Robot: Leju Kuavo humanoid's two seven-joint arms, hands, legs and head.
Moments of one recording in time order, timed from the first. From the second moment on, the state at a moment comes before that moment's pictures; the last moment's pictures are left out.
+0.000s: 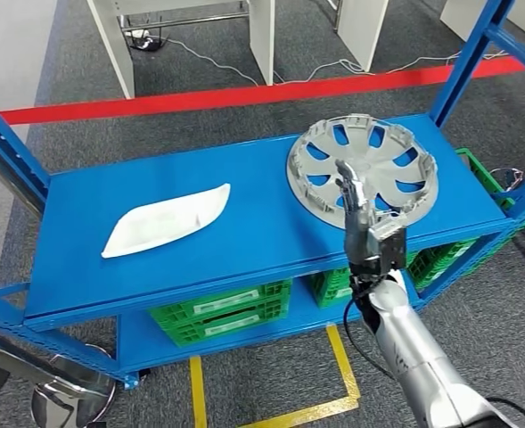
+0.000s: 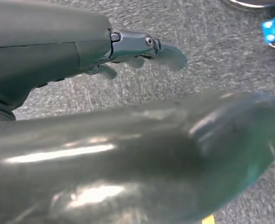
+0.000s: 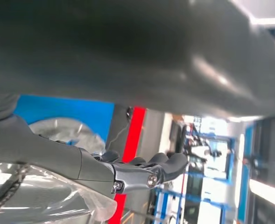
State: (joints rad) left arm -0.03 -0.04 0.11 -0.20 0.04 0.20 -0.32; right arm -0.43 -0.05 0.41 -1.09 -0.01 -0.07 -0.70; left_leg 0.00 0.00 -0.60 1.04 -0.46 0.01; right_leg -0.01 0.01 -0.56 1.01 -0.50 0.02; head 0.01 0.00
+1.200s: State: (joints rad) left arm -0.05 -0.04 0.09 -0.20 0.08 0.18 -0.32; right arm -0.82 0.06 0.64 -0.47 0.15 -0.26 -0.55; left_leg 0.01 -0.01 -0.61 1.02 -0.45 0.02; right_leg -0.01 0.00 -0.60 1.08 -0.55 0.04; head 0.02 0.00
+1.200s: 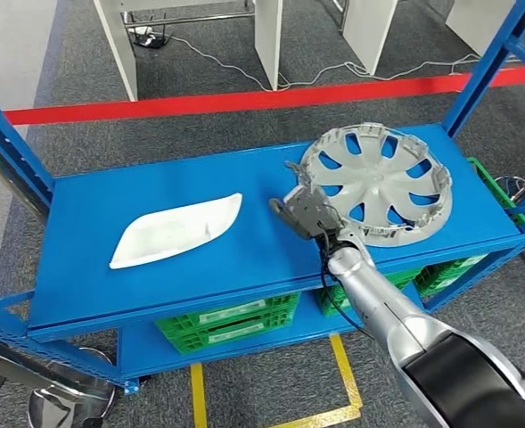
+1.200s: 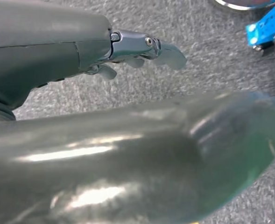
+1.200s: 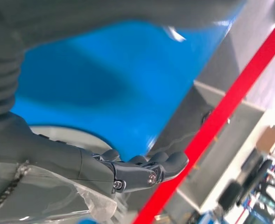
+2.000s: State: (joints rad) left arm -0.02 -0.06 0.10 -0.20 0.13 0.17 -0.34; right arm -0.94 0.05 0.70 -0.35 0.40 -0.63 -0.32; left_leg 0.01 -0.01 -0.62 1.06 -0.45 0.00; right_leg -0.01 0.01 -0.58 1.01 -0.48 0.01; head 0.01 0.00
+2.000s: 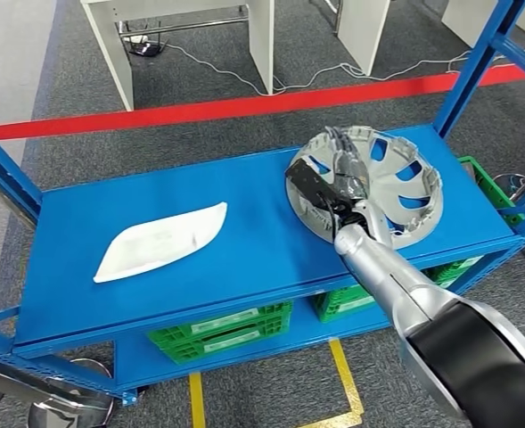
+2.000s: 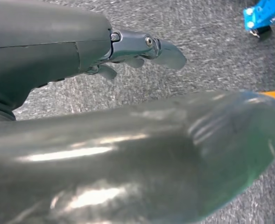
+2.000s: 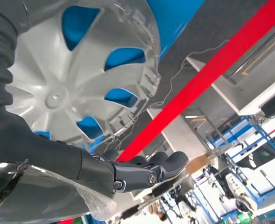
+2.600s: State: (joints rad) left arm -0.02 -0.07 0.11 -0.20 0.14 0.18 -0.34; right arm -0.91 0.00 0.70 -0.32 0.37 -0.41 -0.34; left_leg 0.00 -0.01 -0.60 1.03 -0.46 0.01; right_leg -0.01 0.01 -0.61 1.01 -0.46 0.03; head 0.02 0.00
